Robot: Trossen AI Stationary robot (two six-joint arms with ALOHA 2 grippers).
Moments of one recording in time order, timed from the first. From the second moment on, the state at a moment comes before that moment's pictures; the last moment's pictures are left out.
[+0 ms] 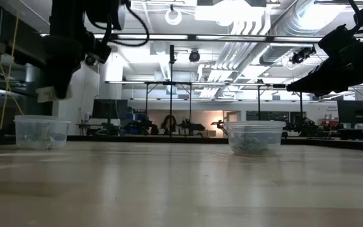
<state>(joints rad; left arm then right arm) 0.06 1.38 1.03 -1.25 -0.16 -0.42 0.04 0.31 0.01 0.07 0.28 0.04</state>
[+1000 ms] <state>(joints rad) 0.18 1.09 0.77 -0.24 -0.02 0.02 0.04 0.31 0.01 0.07 0.28 0.04</state>
